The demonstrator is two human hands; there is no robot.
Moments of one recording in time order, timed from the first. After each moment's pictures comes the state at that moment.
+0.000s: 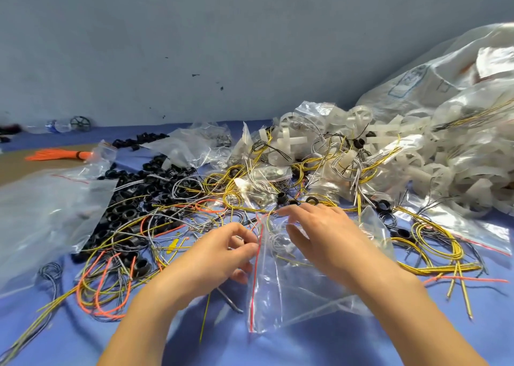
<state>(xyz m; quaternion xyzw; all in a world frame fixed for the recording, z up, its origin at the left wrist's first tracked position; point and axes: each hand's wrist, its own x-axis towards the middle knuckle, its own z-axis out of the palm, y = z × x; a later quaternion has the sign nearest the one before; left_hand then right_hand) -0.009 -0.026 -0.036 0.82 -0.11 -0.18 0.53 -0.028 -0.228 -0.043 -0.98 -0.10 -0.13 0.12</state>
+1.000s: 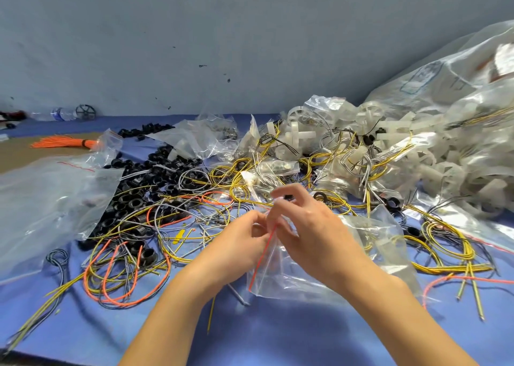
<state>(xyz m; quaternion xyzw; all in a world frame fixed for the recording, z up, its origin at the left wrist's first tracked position) 0.004 -0.042 -0.053 0.81 -0.16 -0.15 0.55 -0.034 -0.195 -0.041 -0.93 -0.18 -0.22 0.23</state>
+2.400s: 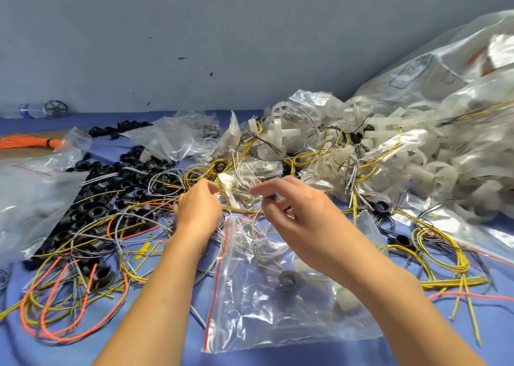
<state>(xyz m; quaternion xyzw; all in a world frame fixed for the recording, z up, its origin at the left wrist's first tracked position) 0.119 -0.055 -0.077 0.95 0.04 0.08 0.29 -0.013 -0.224 -0.021 -0.90 -0.13 -0.14 0.40</state>
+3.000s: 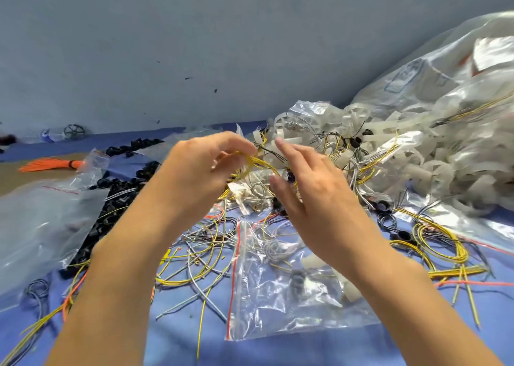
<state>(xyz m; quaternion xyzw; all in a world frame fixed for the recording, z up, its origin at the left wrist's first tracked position) 0.019 -0.038 0.061 0.86 -0.33 0.21 0.33 -0.033 -0.214 0.014 -0.93 -0.09 -0.29 0.22</state>
